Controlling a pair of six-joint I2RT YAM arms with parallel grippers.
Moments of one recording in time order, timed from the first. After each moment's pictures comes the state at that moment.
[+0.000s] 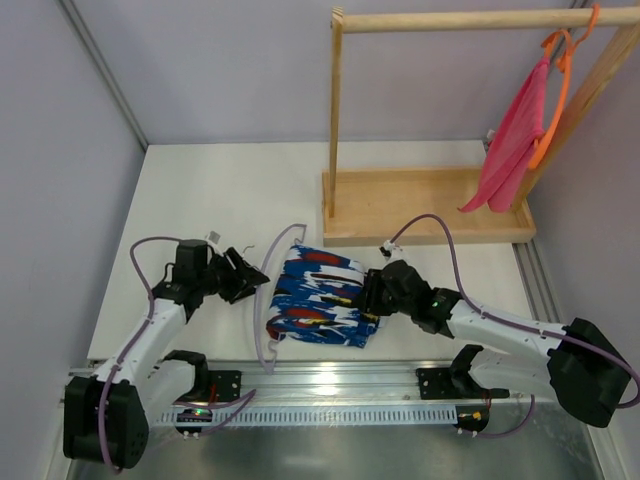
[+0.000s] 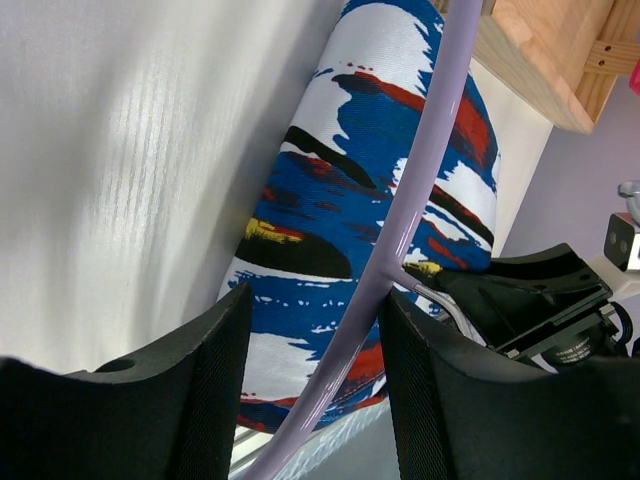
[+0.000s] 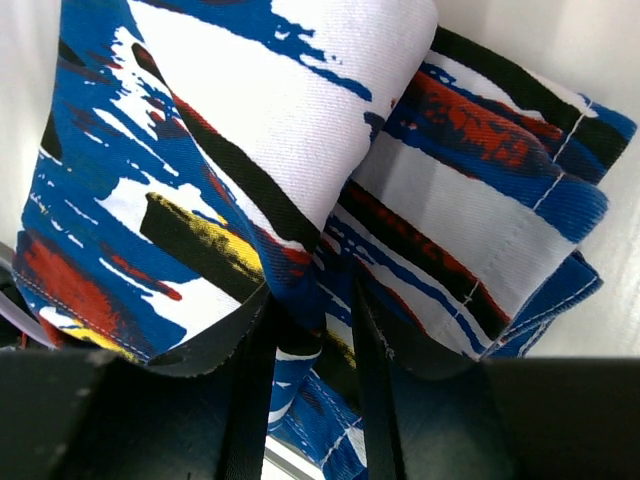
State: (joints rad) left arm -0.14 0.96 0.48 -0.34 0.48 -0.84; right arm 0.82 1.08 0.44 -0.09 0.04 0.82
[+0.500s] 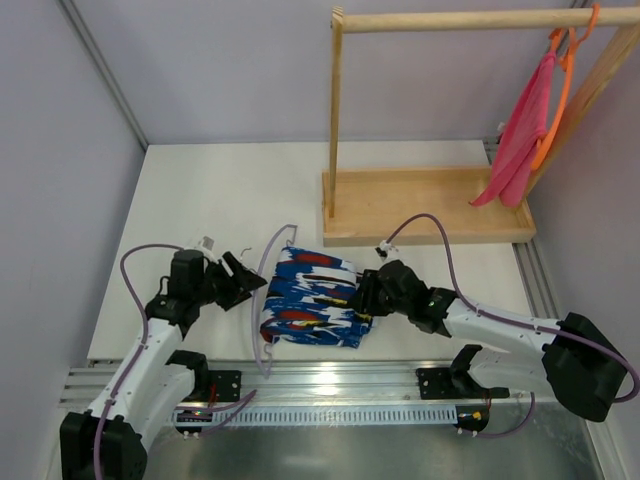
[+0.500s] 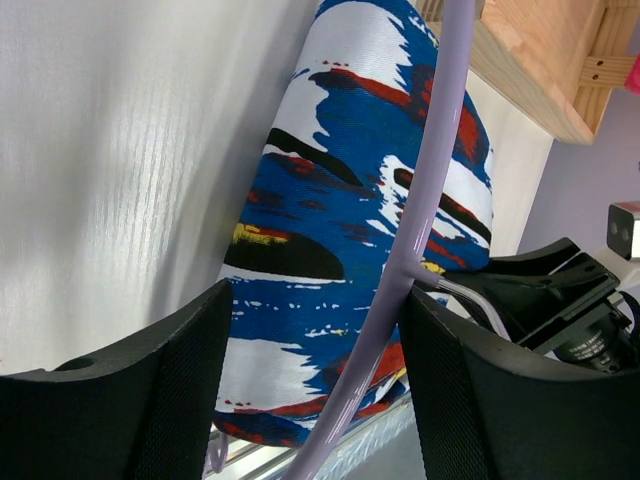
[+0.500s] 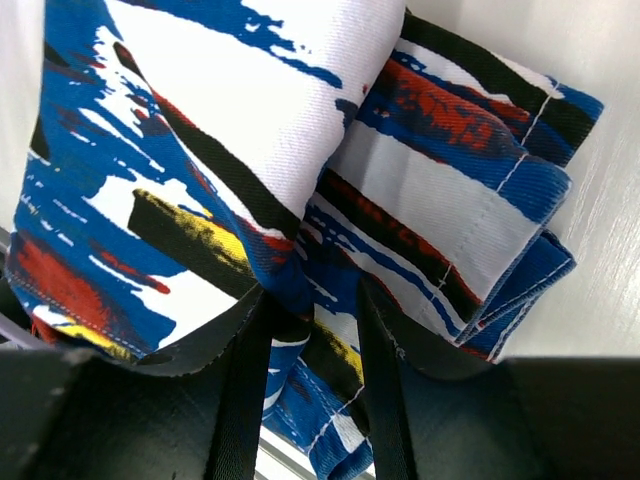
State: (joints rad) left arm -0.16 0.78 0.43 -0.38 0.40 -0.84; right arm 0.83 1.10 0.44 -0.05 0.02 0.83
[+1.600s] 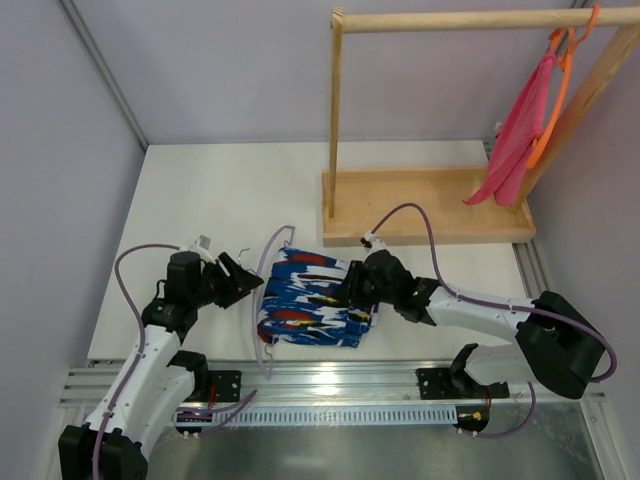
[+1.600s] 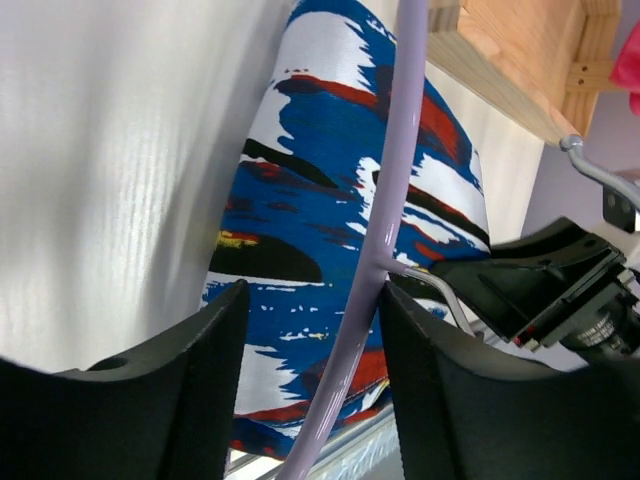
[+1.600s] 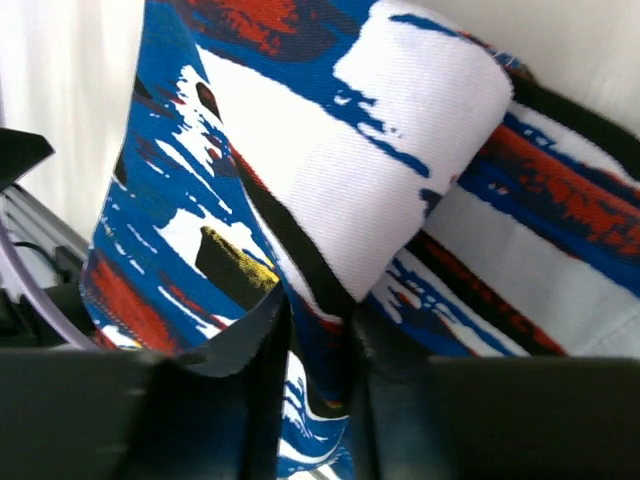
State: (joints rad) left arm -0.16 0.71 0.41 -0.37 0.41 -0.83; right arm 0.84 1.28 0.54 0.09 -0.05 0.85
